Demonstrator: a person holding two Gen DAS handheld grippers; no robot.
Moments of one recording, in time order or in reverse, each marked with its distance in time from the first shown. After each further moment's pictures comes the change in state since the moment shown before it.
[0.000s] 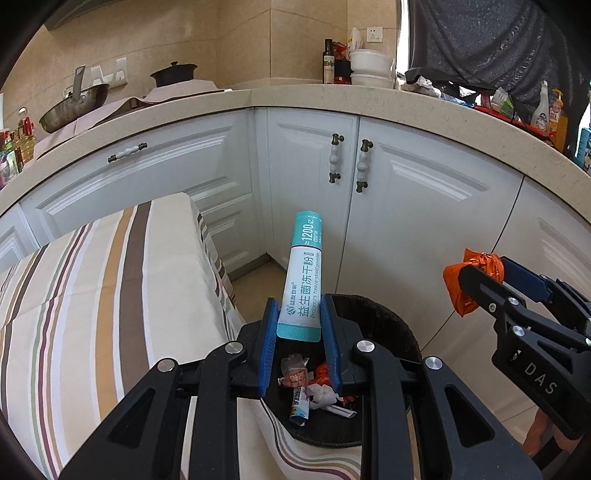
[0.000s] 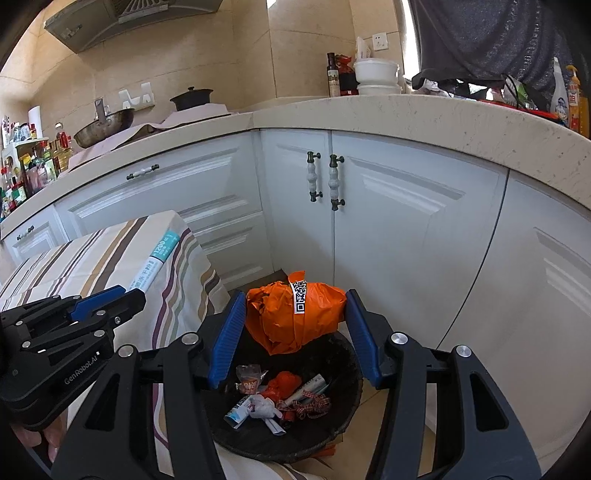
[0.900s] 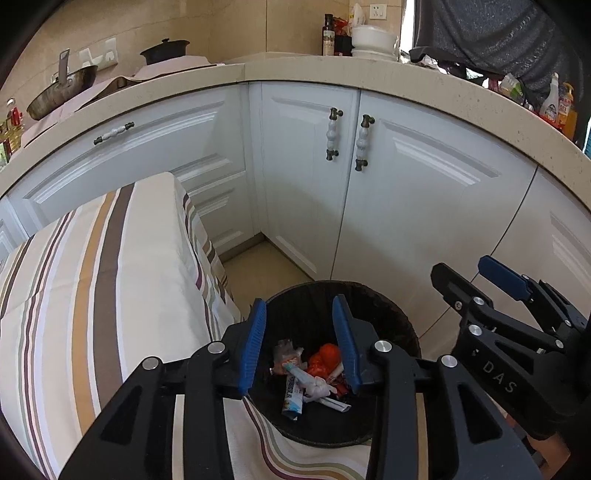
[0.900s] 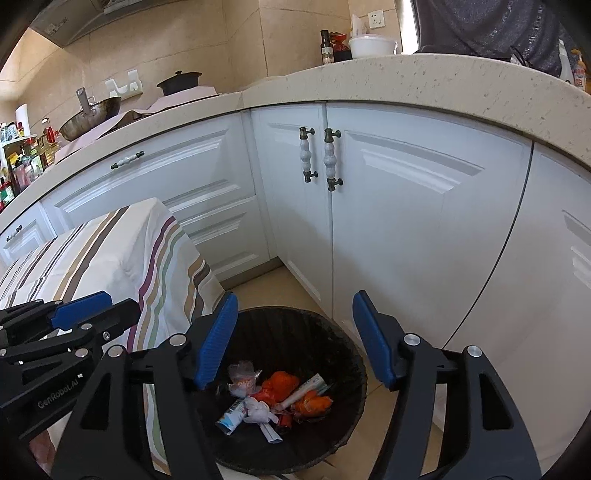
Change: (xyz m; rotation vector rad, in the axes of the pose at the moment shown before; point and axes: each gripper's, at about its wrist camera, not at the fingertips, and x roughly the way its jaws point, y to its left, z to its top) left arm 0.028 -0.006 0.009 -0.009 0.092 -0.012; right arm 0.043 -0.008 0.000 0.026 0.049 -0.017
